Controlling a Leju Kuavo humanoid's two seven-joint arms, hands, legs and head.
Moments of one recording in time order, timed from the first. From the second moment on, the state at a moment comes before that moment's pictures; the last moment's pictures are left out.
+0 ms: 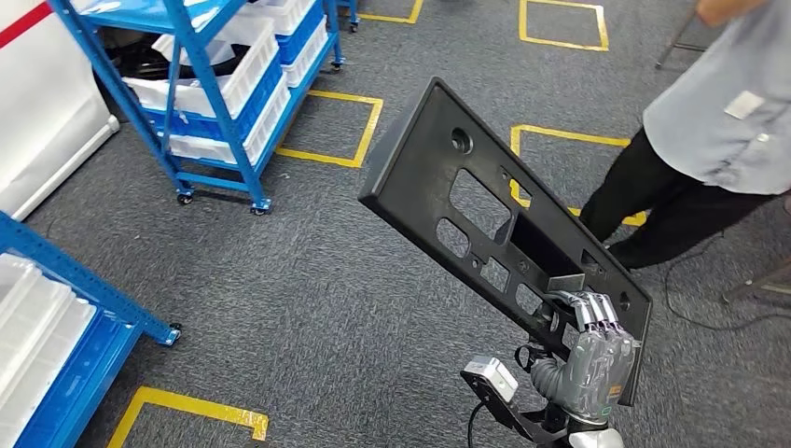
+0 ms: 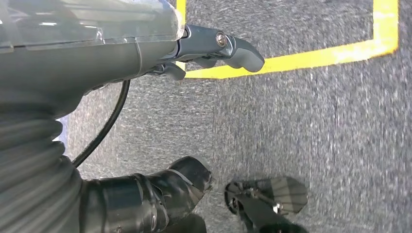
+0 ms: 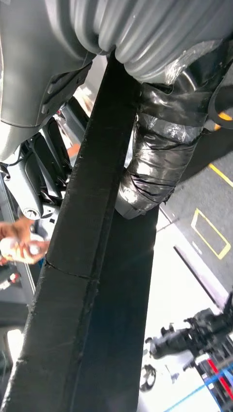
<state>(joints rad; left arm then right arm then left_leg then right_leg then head) -0.09 -0.23 0.94 -0.21 -1.16 0.26 -0.29 0.13 0.15 0.24 -1.83 1.12 -0.69 -0.40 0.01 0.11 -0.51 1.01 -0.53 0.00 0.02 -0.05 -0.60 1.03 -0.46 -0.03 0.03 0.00</state>
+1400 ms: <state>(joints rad) -0.08 -0.23 0.96 -0.21 -1.17 0.26 -0.30 0.22 0.17 0.19 -1.90 1.08 -0.69 -0.47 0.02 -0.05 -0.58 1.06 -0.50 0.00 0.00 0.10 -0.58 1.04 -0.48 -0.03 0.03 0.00</state>
